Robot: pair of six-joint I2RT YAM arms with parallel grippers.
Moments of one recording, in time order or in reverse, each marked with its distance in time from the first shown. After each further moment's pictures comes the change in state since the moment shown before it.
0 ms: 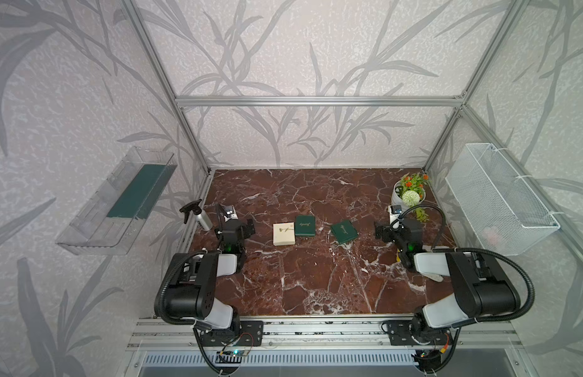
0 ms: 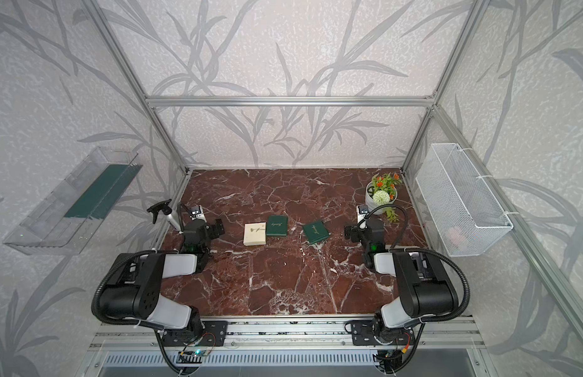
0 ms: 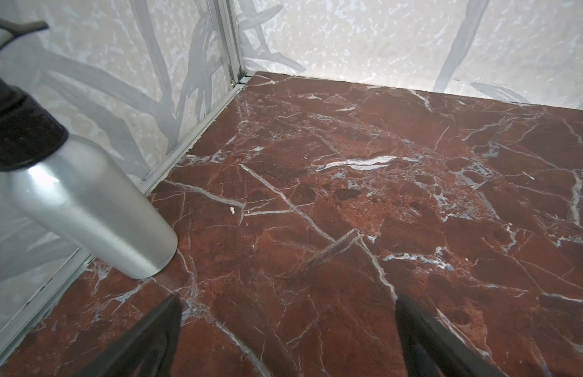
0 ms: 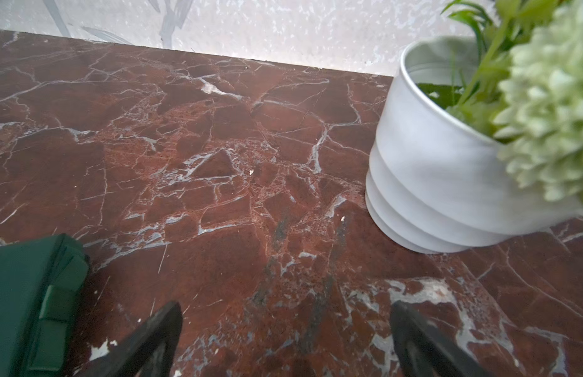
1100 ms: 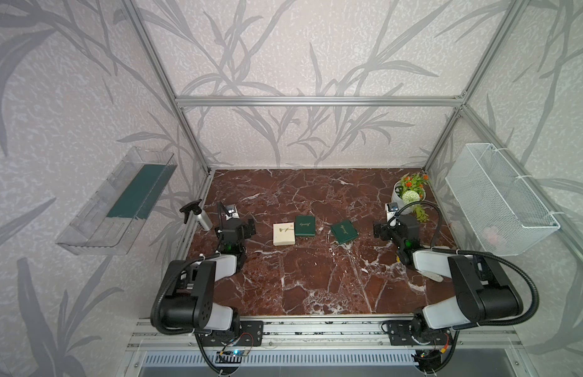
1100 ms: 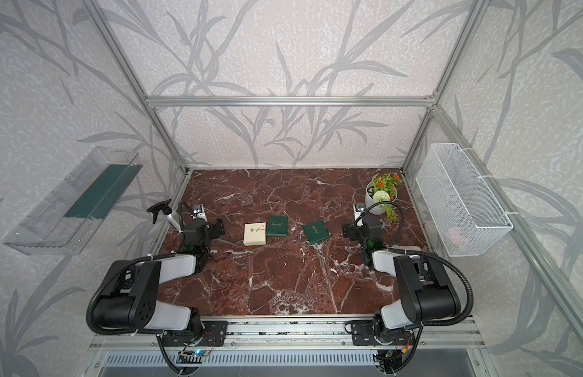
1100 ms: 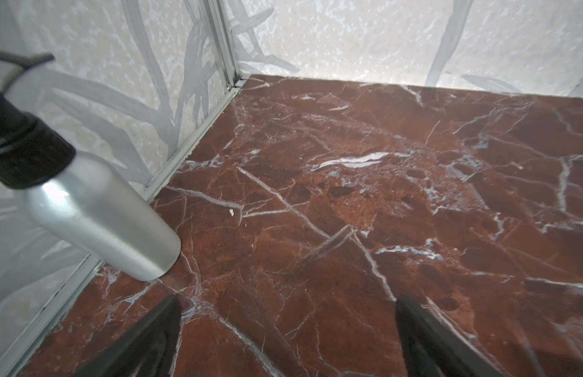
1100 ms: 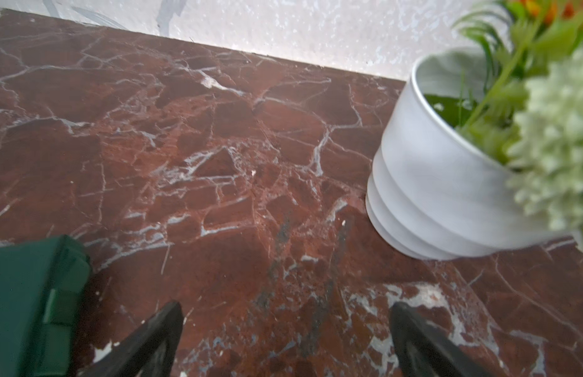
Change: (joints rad) left arm -0.040 -0.125 0.048 -0.187 -0.004 0.033; right arm 0.075 -0.063 0.087 -0.167 0.090 -0.037
